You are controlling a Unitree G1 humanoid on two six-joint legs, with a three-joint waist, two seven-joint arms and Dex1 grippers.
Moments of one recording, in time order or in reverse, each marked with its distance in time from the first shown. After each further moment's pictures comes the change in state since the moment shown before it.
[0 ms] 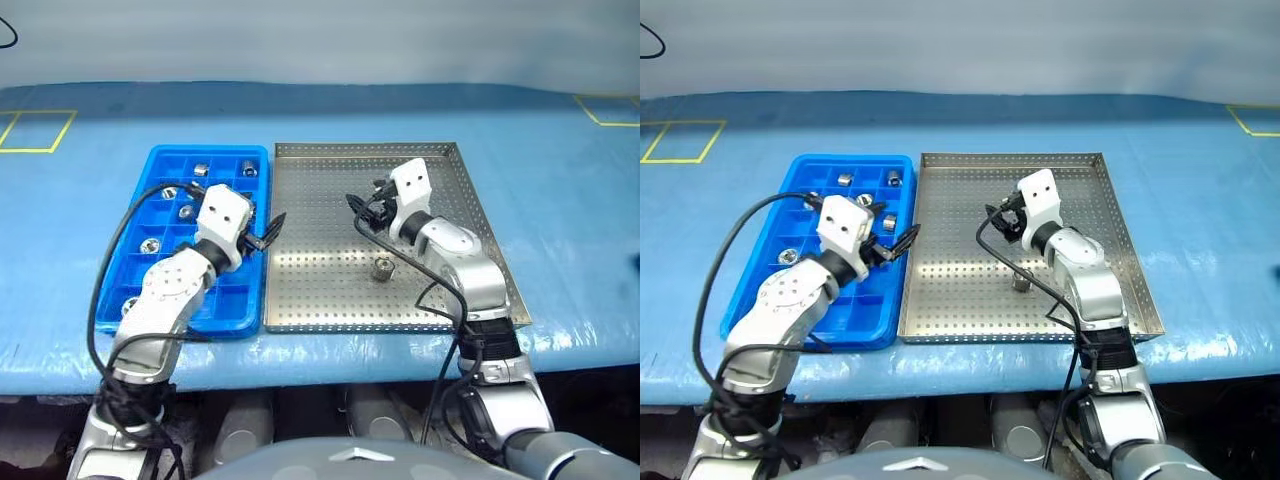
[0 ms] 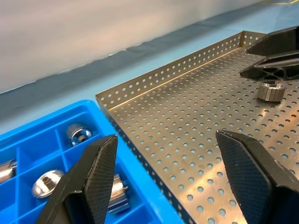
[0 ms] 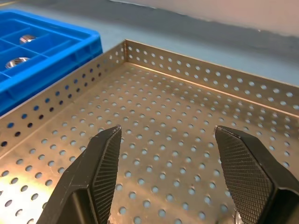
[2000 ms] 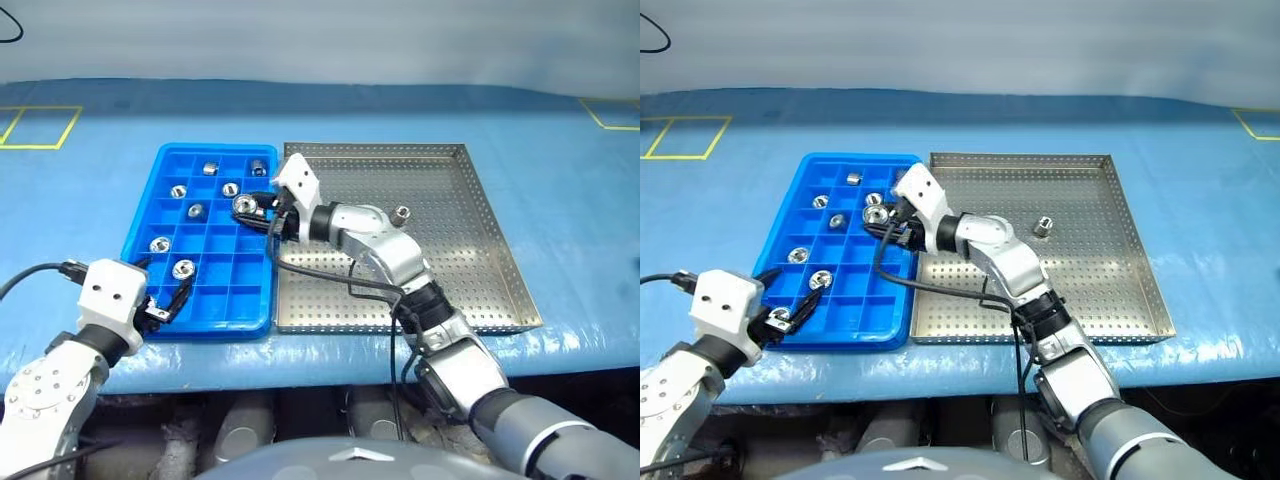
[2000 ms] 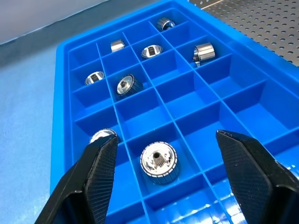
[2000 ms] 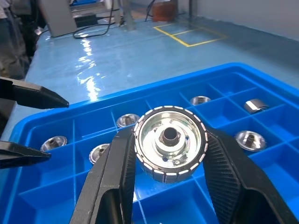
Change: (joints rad) left arm 0.638 0.120 0.482 -0.436 -0.114 0.105 -0.046; right arm -0.286 0.206 0.331 0.253 0.126 -0.104 0.311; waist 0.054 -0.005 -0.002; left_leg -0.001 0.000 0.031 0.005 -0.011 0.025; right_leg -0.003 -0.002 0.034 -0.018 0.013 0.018
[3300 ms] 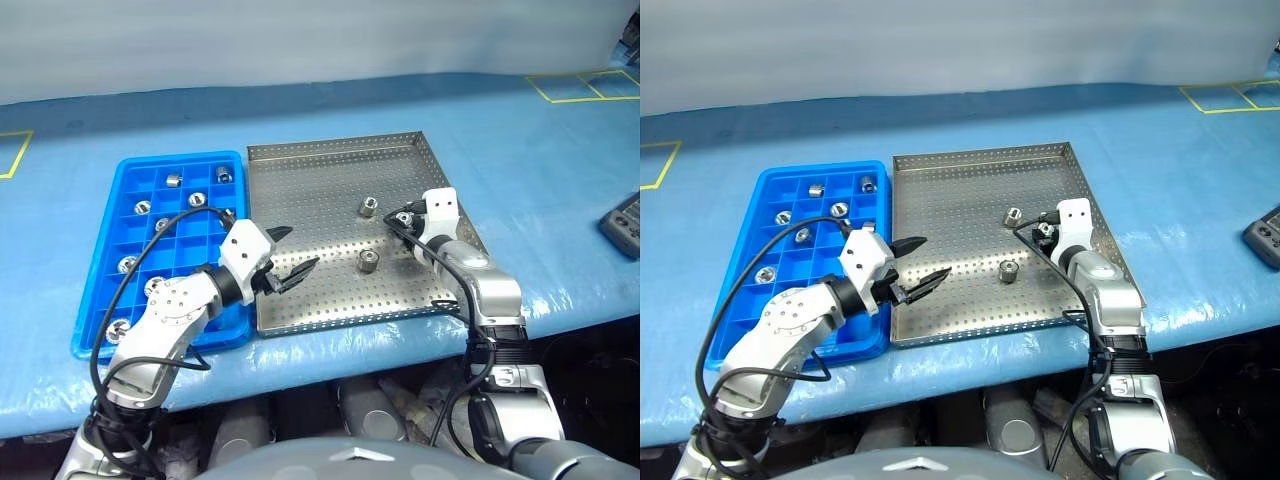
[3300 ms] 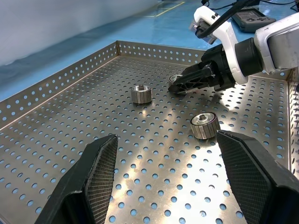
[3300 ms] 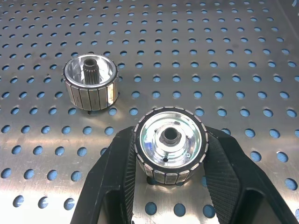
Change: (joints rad) left arm -0.520 -0.048 -0.537 0.331 0.015 -0.146 -0.186; right arm 0.322 -0.239 -0.441 -0.103 -0.059 0.202 -0.495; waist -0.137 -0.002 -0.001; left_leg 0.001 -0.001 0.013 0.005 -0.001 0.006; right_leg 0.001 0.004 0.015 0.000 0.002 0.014
